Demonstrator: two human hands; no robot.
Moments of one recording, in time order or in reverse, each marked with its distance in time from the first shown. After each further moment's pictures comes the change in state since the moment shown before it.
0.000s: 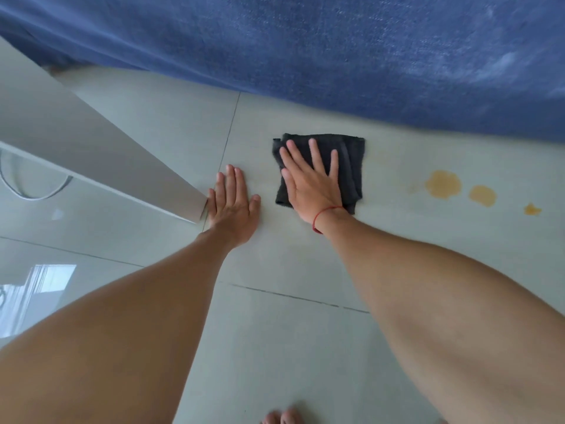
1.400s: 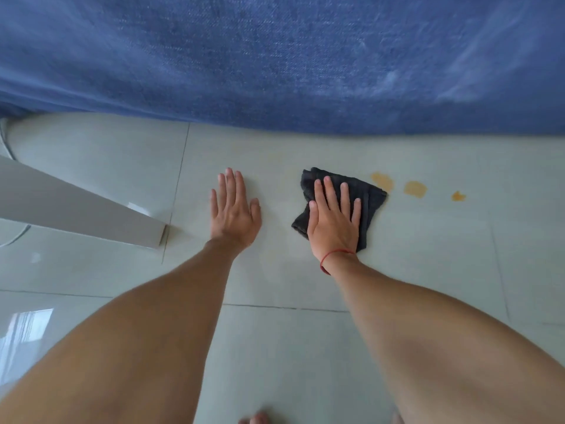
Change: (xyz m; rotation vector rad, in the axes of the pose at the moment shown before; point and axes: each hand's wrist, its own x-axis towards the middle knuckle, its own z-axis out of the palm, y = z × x) left_hand -0.013 0.085 0.002 0.007 0.172 0.176; right_hand -0.085 0.083 -0.007 0.146 0.095 0.455
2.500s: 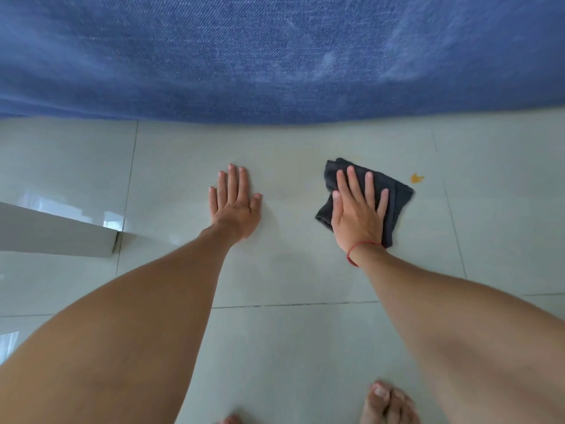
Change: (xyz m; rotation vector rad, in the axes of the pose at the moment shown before) left_hand 0.015 0.059 0.036 0.076 -0.218 0.040; right_hand 0.007 0.101 -0.035 -0.084 0.027 0.090
